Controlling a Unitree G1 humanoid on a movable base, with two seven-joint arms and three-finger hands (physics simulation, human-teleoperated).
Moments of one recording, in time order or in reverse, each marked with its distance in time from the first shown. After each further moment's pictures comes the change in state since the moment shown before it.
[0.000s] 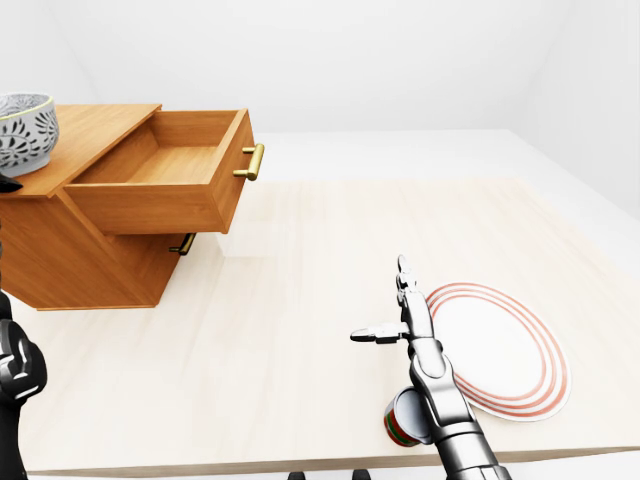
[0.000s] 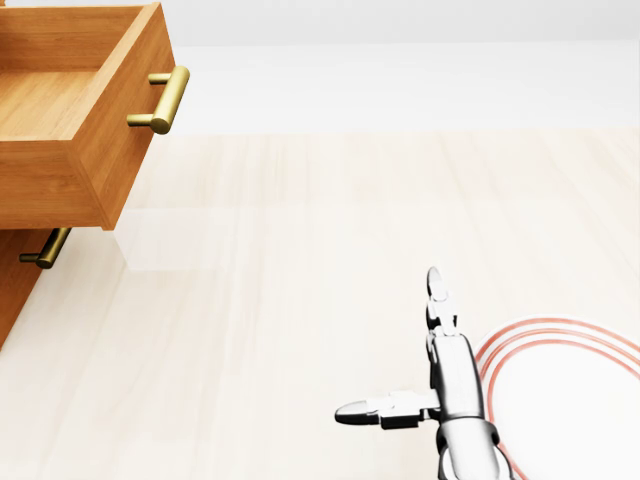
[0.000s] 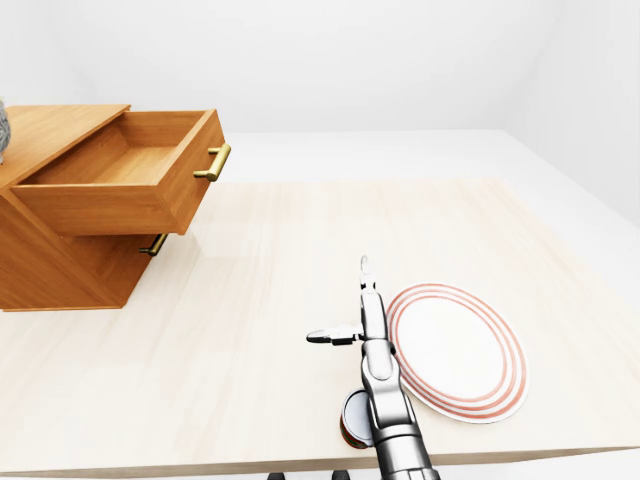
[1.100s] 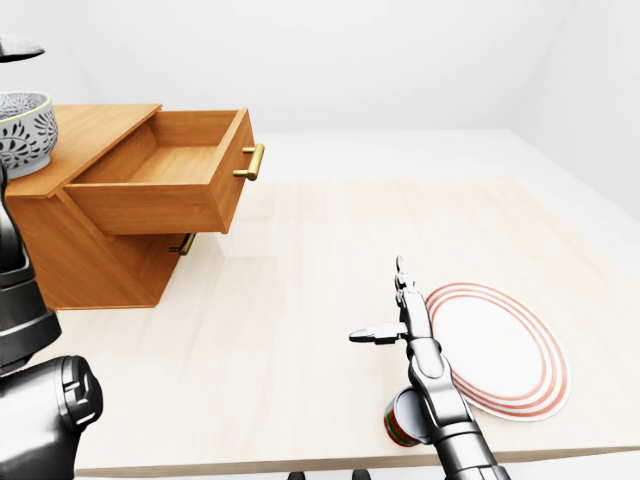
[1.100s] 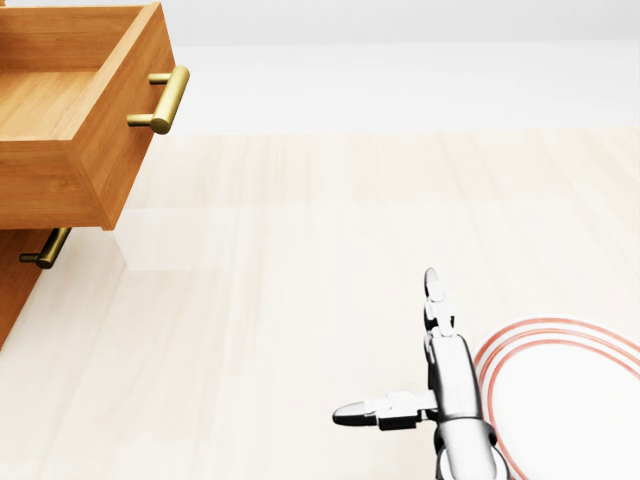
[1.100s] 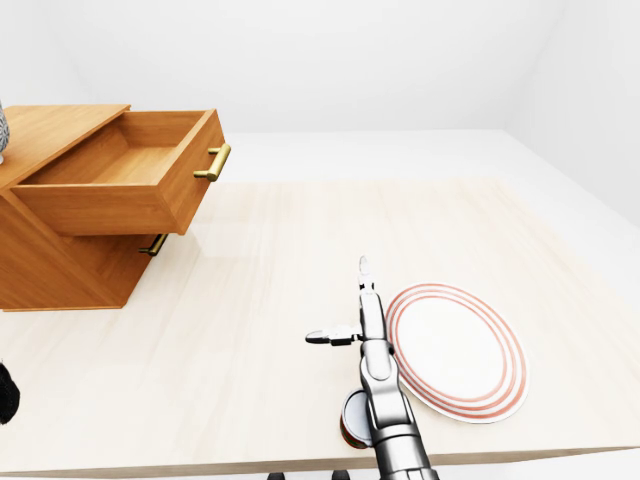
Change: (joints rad) left arm 0.273 -0.173 0.146 -1.112 -0.415 0.000 -0.084; right arm 0.000 0.003 0.006 0.004 -0.006 0.000 -0.003
